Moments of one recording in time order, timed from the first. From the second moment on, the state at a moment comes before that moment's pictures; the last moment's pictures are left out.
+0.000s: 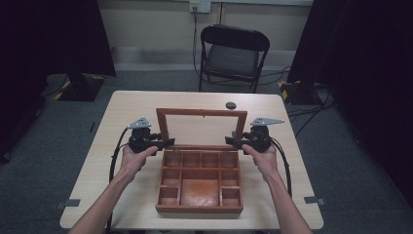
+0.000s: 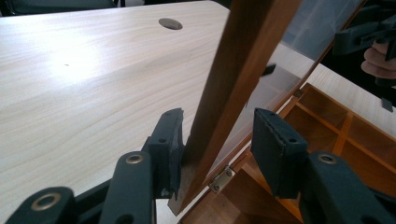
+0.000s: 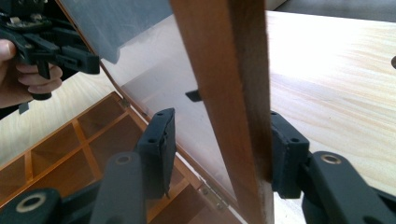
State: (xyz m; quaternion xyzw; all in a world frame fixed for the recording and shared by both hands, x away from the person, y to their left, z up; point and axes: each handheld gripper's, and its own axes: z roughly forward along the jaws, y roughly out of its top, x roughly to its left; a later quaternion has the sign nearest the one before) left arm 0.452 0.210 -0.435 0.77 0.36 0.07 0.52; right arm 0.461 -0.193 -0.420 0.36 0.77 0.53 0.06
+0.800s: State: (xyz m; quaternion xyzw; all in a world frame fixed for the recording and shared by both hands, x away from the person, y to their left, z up) left arm 0.462 0.210 -0.446 0.77 0.38 0.07 0.51; right arm 0.475 -0.193 -0.433 0.38 0.76 0.52 0.08
